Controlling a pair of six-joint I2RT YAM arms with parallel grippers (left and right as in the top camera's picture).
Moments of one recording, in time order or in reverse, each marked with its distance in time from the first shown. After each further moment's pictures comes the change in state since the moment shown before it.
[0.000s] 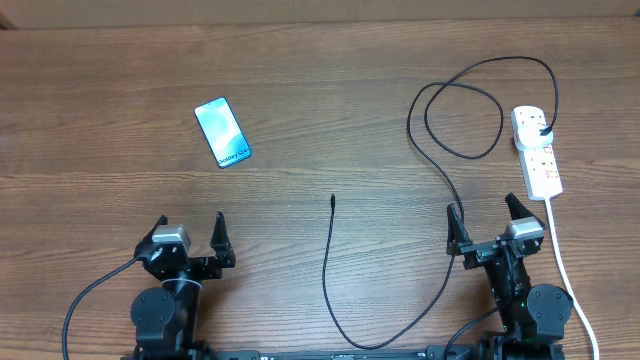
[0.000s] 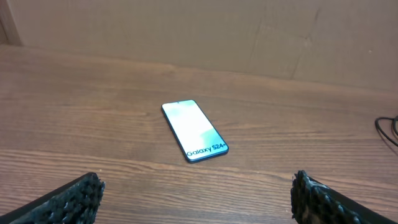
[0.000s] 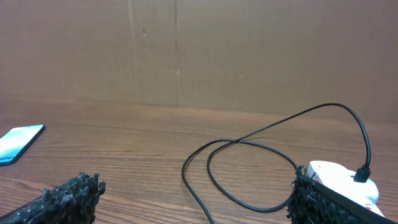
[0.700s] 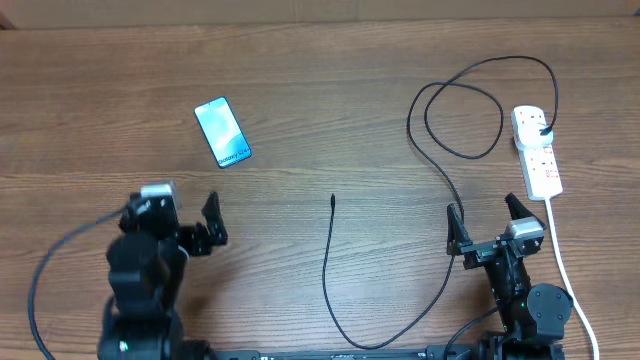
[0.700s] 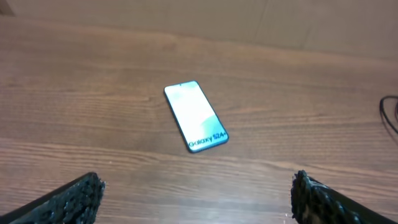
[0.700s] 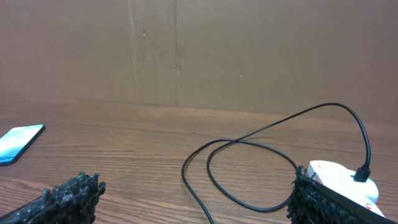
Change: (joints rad) left arm 0.000 0.542 0.430 -0.157 0.001 0.013; right arm 0.000 0.000 0.000 0.000 0.000 0.000
